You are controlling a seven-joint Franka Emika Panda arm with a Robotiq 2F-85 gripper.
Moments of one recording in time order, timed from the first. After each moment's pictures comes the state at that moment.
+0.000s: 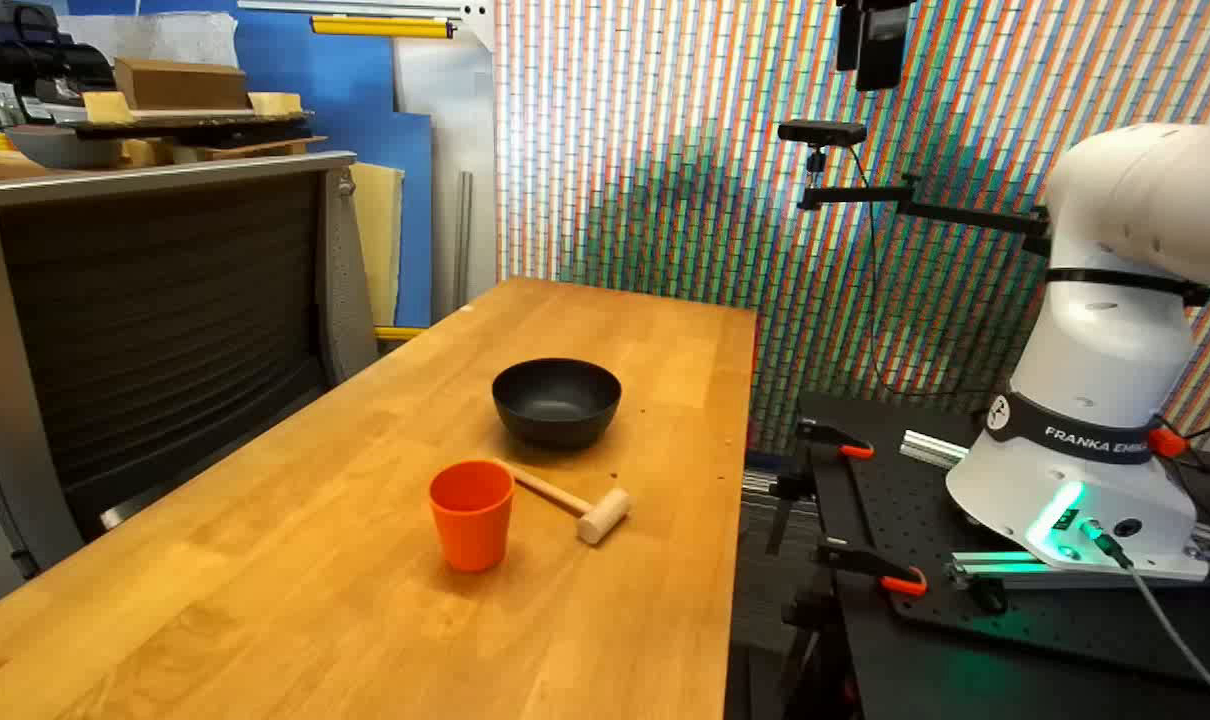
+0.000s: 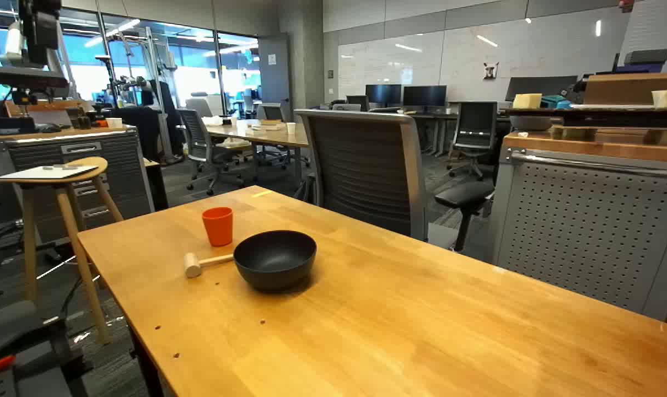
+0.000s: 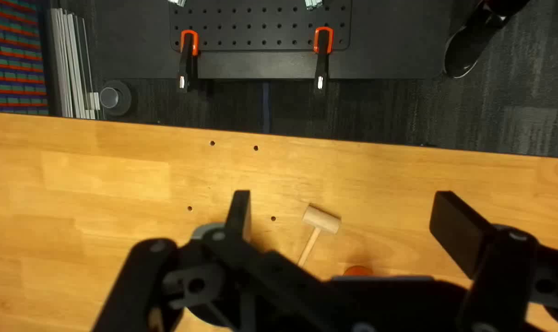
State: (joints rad) arm 0.11 -0.55 0.33 -2.21 0.06 1.47 0.34
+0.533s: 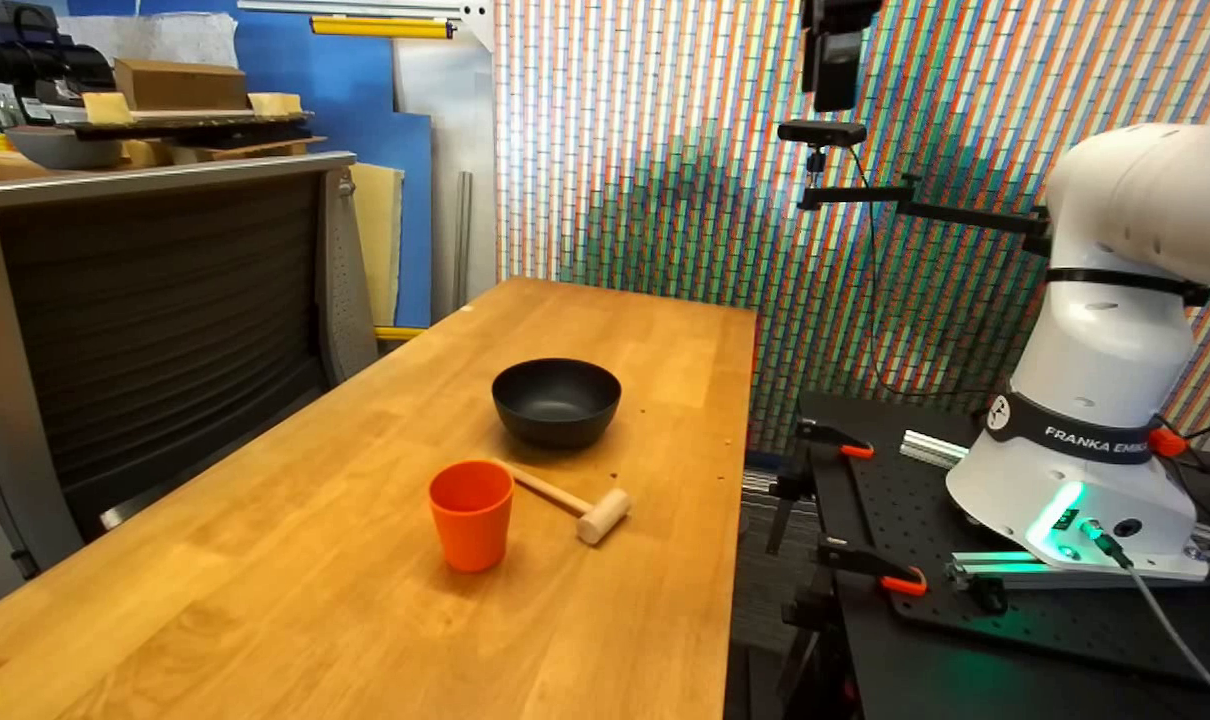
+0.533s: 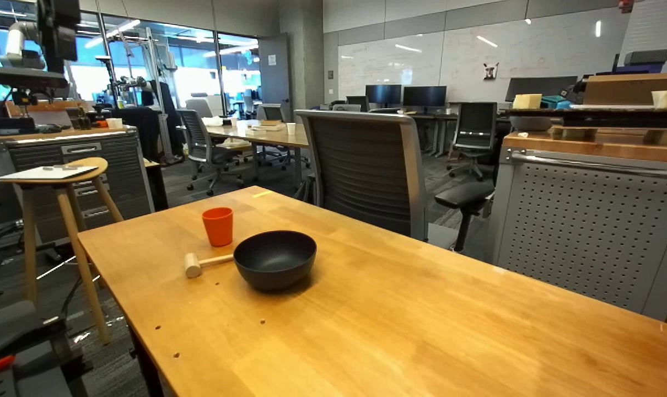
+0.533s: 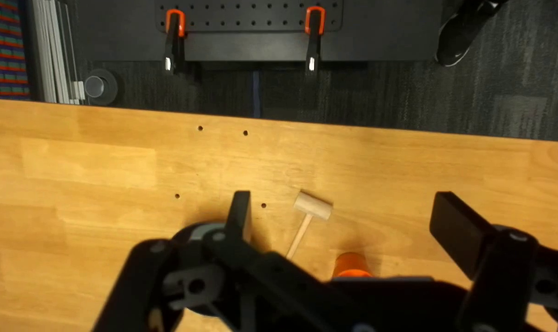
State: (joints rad) arm 0.11 -0.50 0.32 -2.21 0.06 1.55 0.34
